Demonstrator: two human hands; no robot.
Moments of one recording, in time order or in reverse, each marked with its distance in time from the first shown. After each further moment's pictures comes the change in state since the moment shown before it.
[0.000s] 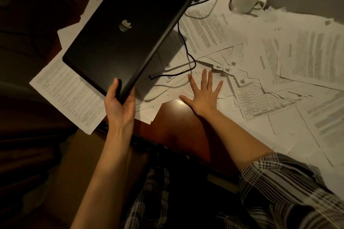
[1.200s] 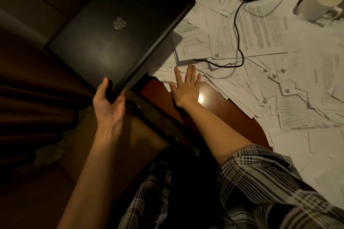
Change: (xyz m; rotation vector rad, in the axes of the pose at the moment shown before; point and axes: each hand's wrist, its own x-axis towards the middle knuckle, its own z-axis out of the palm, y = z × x) left_hand -0.012 0.127 -0.091 0.018 0.069 0.215; right_hand -0.006 -0.185 0.019 -0.041 -0.188 -0.207
